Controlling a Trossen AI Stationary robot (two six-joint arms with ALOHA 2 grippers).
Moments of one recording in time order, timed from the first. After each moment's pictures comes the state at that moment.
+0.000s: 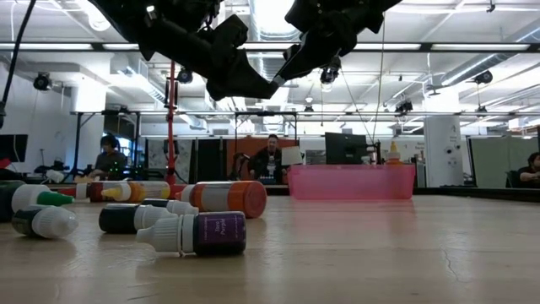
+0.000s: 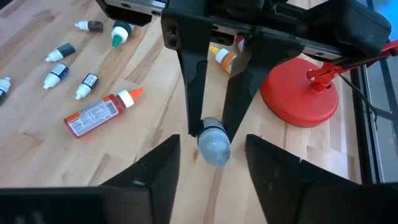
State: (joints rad) left arm 0.20 1.42 0.86 0.18 0.04 -0.02; right arm -0.31 1.64 1.37 -0.48 -0.38 -0.49
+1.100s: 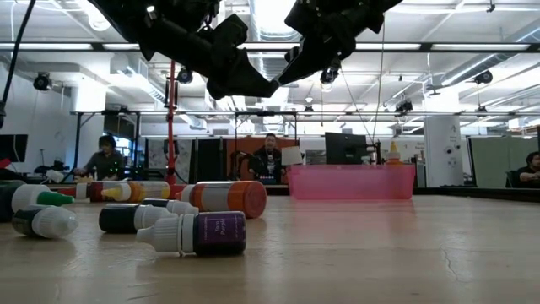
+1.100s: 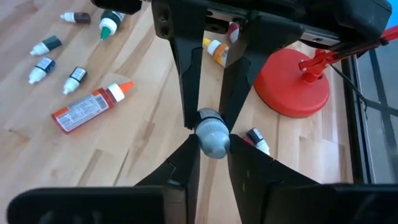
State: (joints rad) left arm 0.20 1.42 0.86 0.20 0.04 -0.02; right arm -0.31 1.64 1.36 -0.48 -0.33 -0.49
